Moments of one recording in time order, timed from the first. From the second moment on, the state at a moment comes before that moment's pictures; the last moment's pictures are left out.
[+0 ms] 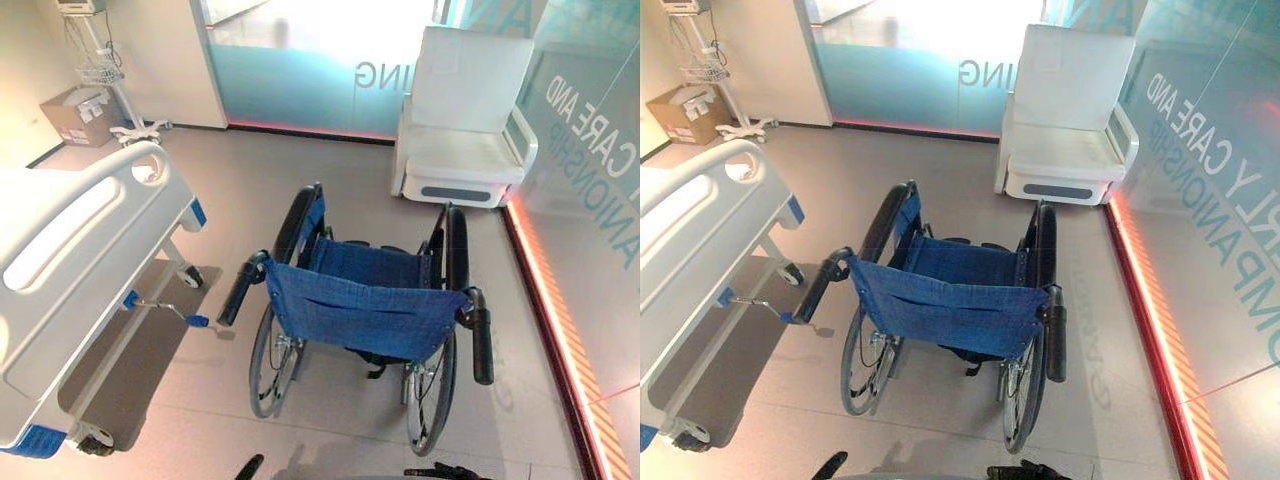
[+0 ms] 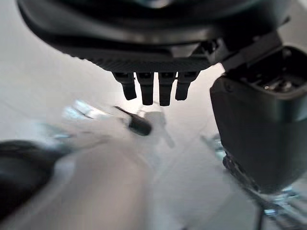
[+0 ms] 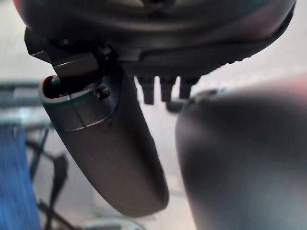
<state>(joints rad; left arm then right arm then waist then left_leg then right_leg) 0.10 0.26 0.02 1.11 -0.65 0.16 0.10 0.03 -0.25 0.02 1.20 0.53 0.21 0.04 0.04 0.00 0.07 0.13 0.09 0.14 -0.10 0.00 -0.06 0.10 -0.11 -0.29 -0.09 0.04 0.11</state>
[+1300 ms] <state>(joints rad) 0.27 0.66 0.38 -0.24 -0.99 0.39 -0.07 0.23 -0.54 -0.45 -0.22 0.74 0.39 -0.36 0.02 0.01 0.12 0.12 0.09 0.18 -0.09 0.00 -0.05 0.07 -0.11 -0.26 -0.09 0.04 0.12</state>
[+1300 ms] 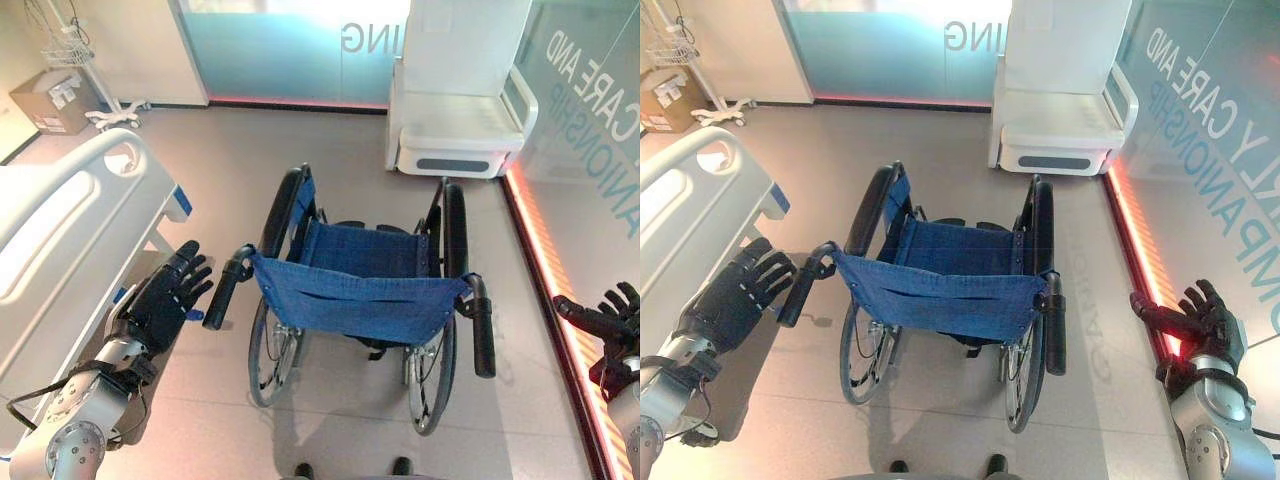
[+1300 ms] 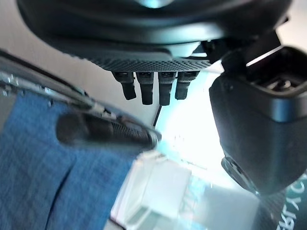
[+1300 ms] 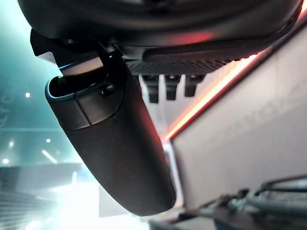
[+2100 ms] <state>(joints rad) 0.47 0.97 0.49 -0.39 -0.78 0.46 -0.31 0.35 -0.74 -0.45 -0.38 1.04 0.39 -0.32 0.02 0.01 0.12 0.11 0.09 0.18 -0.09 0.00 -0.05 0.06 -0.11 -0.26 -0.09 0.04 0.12</state>
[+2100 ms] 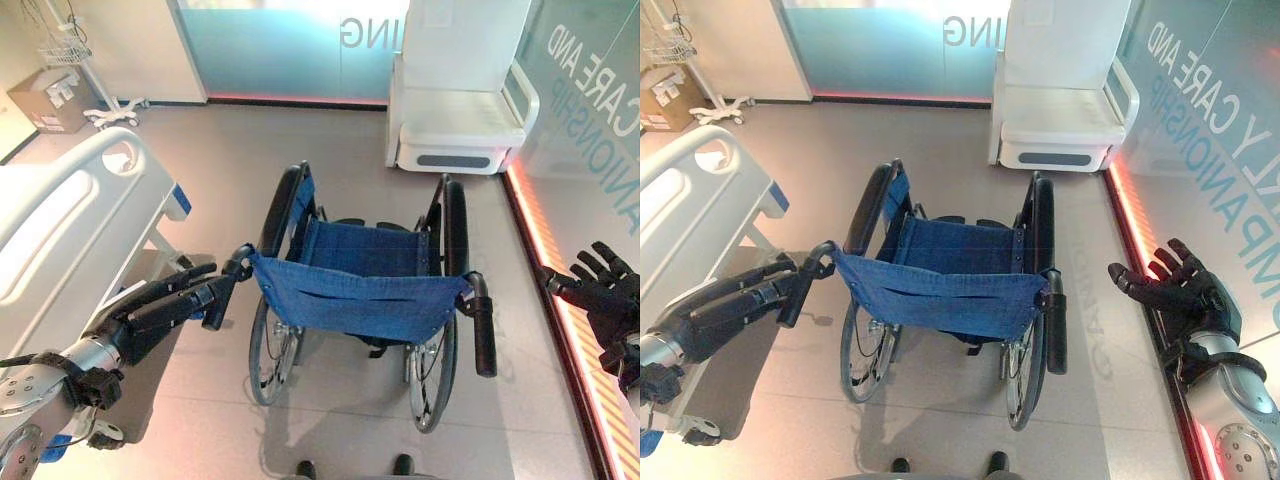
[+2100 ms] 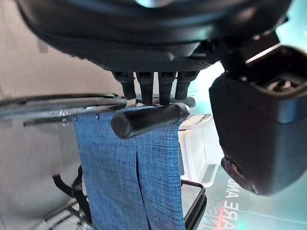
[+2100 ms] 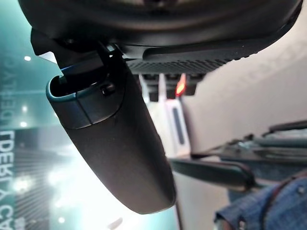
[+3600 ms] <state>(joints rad) 0.62 1.18 0.59 -0.50 -0.58 0.48 -0.39 0.46 -0.95 -0.38 -0.48 1.21 0.38 -0.29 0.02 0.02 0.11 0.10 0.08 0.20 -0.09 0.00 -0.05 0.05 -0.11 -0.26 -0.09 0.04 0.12</state>
